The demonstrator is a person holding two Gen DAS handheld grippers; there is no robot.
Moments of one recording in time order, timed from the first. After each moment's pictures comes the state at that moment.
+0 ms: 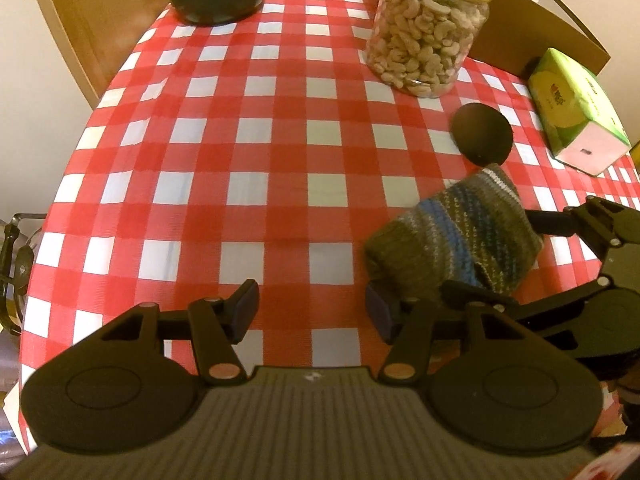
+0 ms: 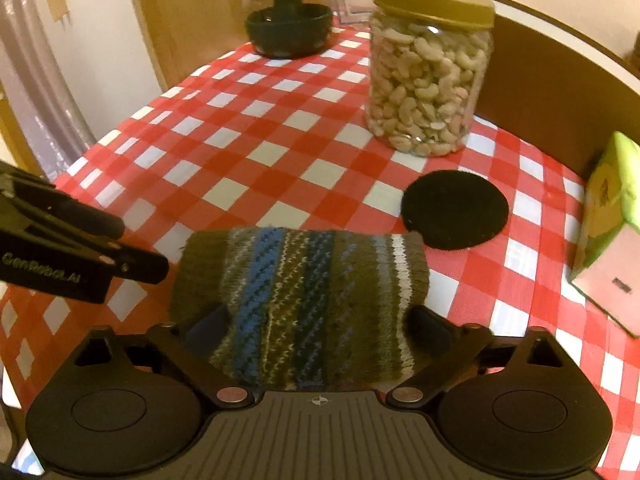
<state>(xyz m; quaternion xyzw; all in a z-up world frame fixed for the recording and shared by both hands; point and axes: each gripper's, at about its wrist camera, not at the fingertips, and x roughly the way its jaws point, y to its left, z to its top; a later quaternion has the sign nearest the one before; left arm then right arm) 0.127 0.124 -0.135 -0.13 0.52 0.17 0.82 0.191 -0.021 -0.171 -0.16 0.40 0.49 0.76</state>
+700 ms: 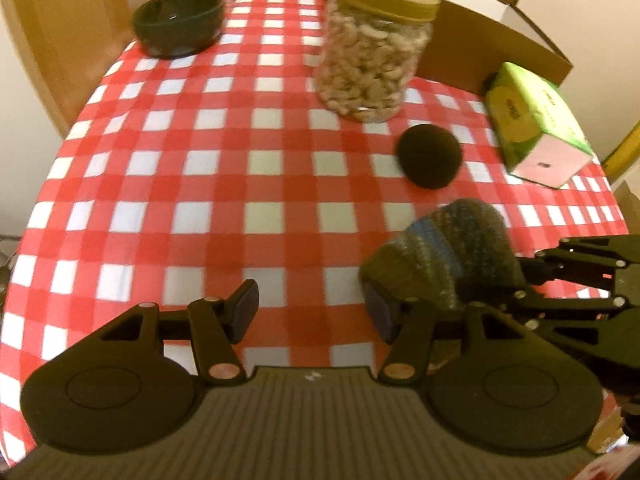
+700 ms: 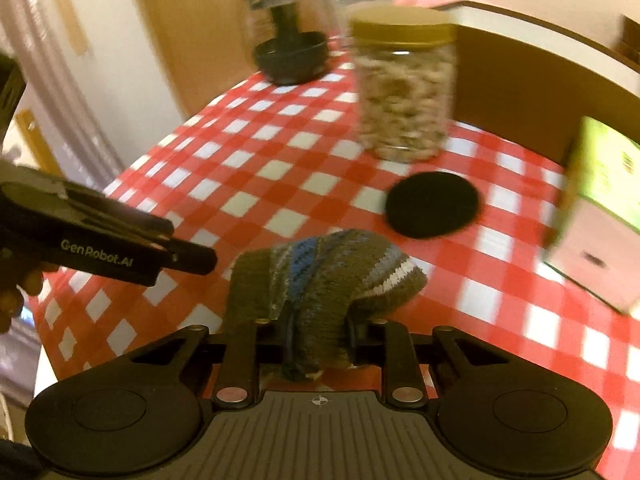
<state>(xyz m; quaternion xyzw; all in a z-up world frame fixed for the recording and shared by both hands) 0.142 0.089 -0.121 -0.13 0.49 0.14 0.85 0.204 -0.077 -0.152 -0.11 0.40 0.51 0.75</state>
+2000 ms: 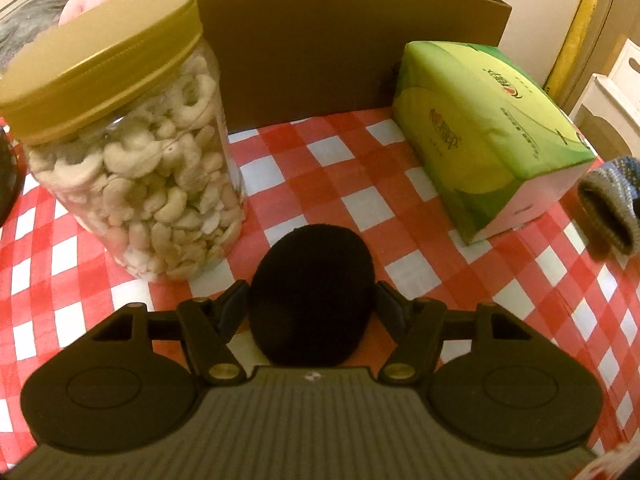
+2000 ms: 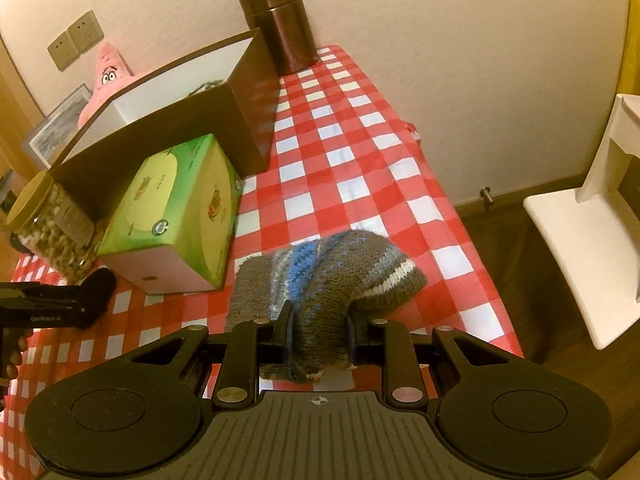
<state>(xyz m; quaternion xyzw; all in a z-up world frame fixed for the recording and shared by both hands) 0.321 0.042 -0.169 0.00 0.49 0.00 0.87 0.346 -0.314 -0.144 0.08 0.45 0.23 0.86</state>
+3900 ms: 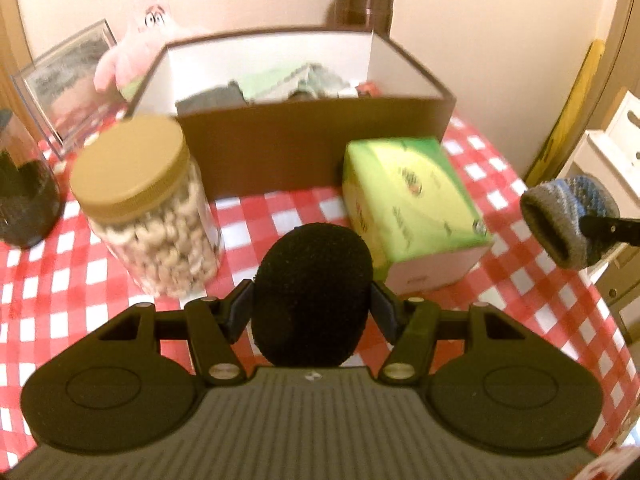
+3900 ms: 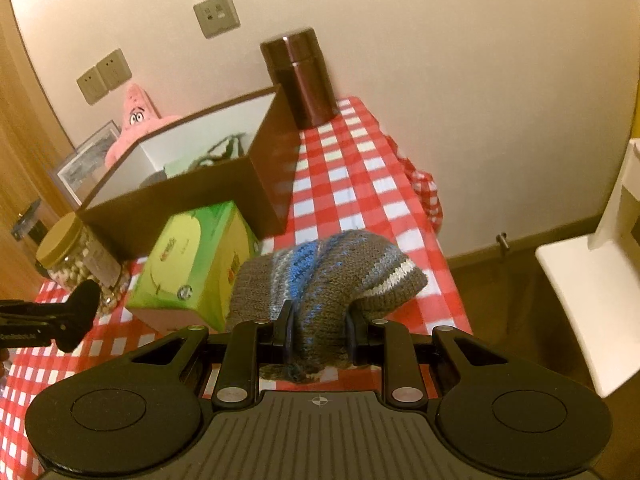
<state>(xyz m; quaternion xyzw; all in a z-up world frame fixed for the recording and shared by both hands) 0.296 -0.015 -0.071 -0.02 0.43 0.05 0.90 0.363 -0.333 -0.105 0.09 0.39 0.27 0.87</state>
